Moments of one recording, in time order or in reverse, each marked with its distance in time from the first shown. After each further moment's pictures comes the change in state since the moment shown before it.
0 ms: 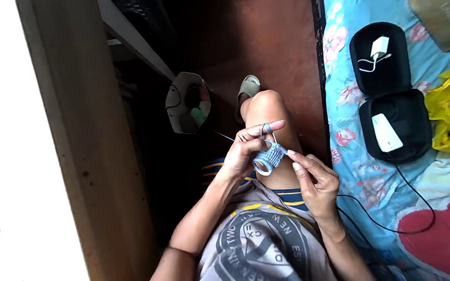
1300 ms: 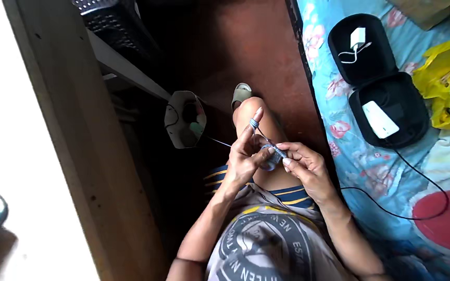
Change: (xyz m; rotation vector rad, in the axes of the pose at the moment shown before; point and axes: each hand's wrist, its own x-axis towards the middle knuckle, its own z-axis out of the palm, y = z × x) left_hand 0.004 -0.007 0.016 0.575 0.000 0.134; right_hand 0.015 0.006 -0.012 0.506 -0.141 0.395
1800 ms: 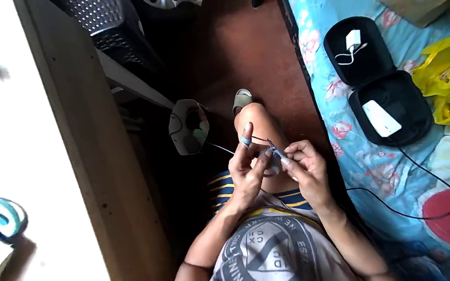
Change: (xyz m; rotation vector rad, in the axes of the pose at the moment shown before) left_hand -0.015 -0.004 0.019 0.064 0.236 0.295; right_hand -0.001 -0.006 0.019 0.024 0.144 -0.067
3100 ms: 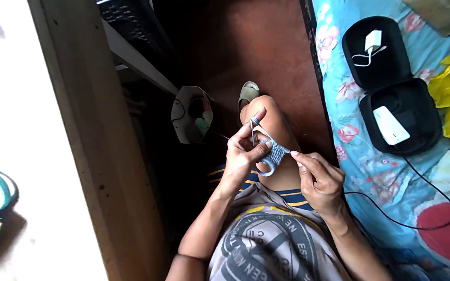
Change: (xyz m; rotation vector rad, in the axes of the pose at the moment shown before) left_hand 0.021 0.010 -0.027 -0.251 -0.099 -0.365; right_hand -0.006 0.011 -0.013 -0.761 0.077 -0.584
